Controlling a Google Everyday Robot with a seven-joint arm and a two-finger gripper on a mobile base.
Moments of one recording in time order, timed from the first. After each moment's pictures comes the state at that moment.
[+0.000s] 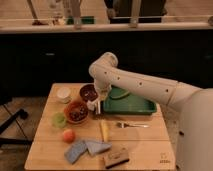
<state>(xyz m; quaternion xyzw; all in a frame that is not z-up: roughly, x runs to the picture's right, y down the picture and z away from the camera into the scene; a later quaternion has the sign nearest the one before) -0.021 0.033 0.798 -0.24 -0.07 -0.09 0.96</state>
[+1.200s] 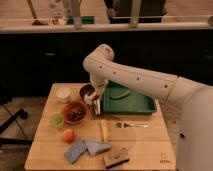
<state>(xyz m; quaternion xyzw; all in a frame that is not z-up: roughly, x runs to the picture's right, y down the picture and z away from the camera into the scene) -0.033 -0.003 0.767 -0.21 -0.07 -0.11 0.97</state>
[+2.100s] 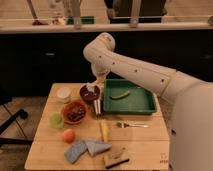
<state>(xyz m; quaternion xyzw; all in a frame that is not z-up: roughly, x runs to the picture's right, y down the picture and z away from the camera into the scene) -0.025 -0.066 0.776 -0.17 -0.04 -0.08 0.98</state>
